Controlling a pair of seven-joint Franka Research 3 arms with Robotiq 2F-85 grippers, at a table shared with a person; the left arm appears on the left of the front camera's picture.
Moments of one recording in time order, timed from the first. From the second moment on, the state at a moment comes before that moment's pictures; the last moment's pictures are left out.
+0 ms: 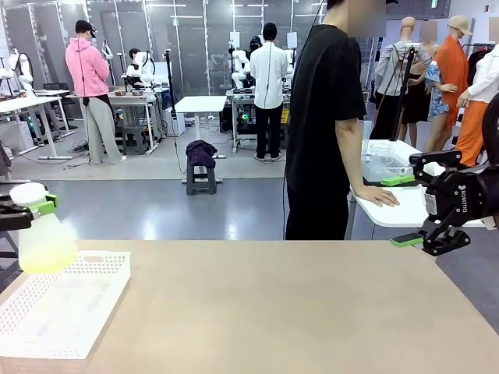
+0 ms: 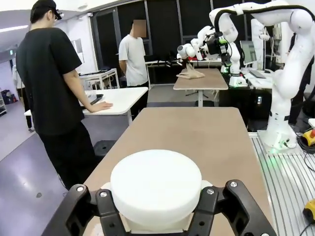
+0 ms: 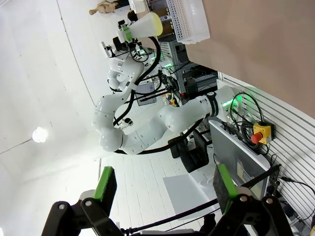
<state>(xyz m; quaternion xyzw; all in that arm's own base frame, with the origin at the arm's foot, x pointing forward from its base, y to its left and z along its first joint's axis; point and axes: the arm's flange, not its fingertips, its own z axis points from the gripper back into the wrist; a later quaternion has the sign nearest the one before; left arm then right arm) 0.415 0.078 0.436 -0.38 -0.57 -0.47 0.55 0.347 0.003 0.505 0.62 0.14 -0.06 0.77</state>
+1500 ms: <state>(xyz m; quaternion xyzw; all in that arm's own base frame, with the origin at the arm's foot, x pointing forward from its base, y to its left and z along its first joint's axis) 0.429 0.073 0.272 -0.43 -0.54 -0.43 0.58 0.347 0.003 0.505 0.62 0.14 -0.06 0.77</state>
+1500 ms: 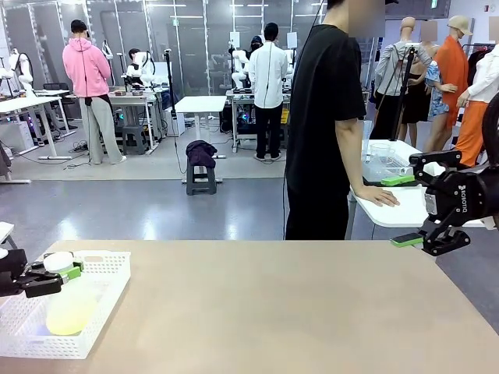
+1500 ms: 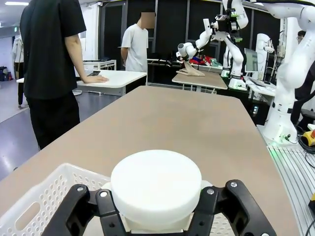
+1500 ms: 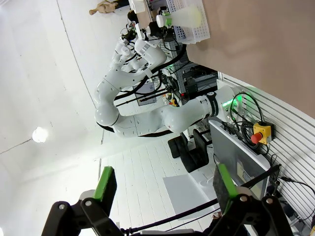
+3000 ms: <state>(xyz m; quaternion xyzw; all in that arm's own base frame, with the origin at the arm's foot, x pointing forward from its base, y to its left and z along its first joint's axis) 0.417 0.083 0.269 -0.41 -0.55 -0.42 0.60 0.347 0.003 0.505 0.62 0.14 -0.06 0.77</state>
